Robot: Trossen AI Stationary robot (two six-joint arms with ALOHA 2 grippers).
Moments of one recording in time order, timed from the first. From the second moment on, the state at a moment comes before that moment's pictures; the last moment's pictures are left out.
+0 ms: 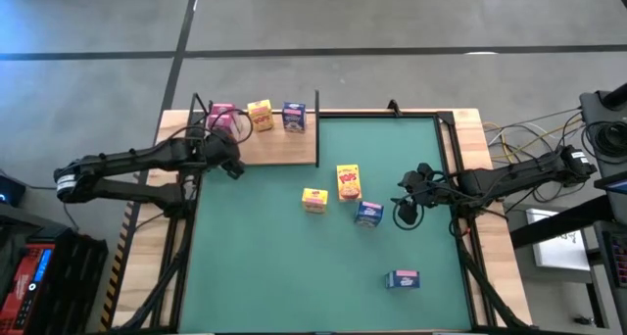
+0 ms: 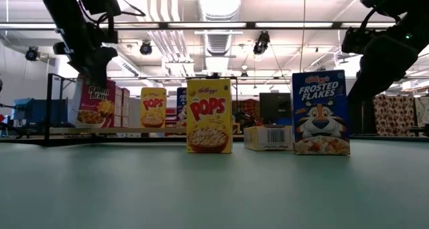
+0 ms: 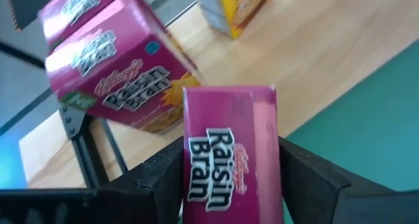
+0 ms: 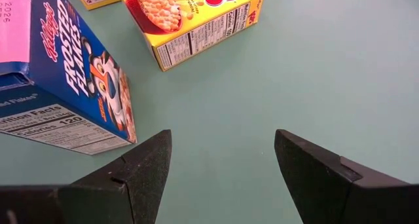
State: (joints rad) left arm 0.30 0.96 0.78 -0.97 -0.60 -0.48; right arm 0.15 0.80 0.42 -0.53 0.36 0.52
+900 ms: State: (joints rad) left arm 0.27 0.98 0.78 -0.80 -0.30 -0.36; right arm 0.15 0.80 0.42 -0.53 0.36 0.52
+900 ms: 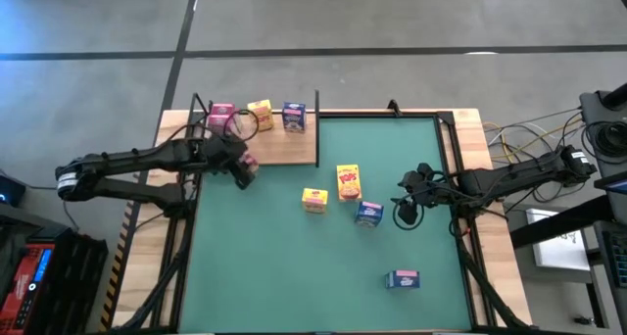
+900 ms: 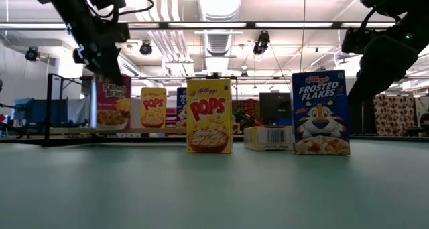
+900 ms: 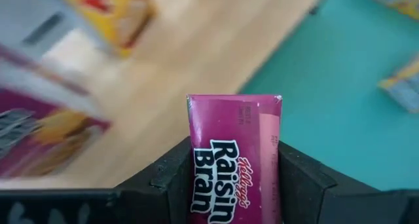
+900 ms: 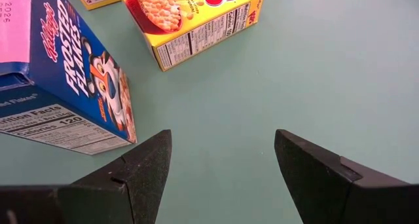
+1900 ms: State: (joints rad) left arm 0.06 1.20 0.79 -0.66 -0.28 -0.36; right arm 0.15 0.80 0.42 -0.53 0.36 0.52
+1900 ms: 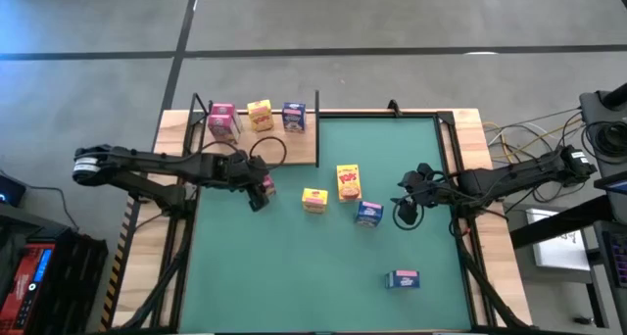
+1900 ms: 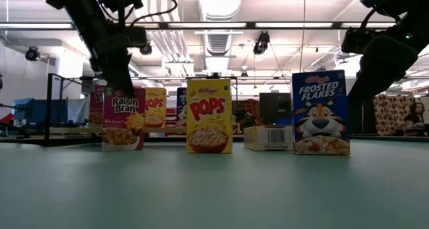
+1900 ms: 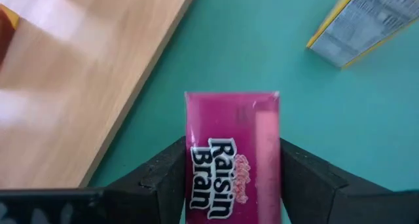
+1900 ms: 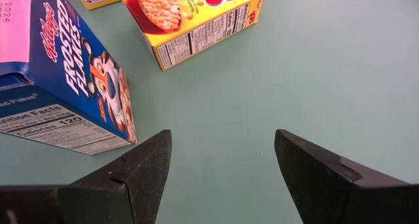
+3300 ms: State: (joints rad) left arm 0.13 1.47 1.21 -1.22 -0.16 -0.61; right arm 0.15 0.80 0.42 -0.53 0.36 0.52
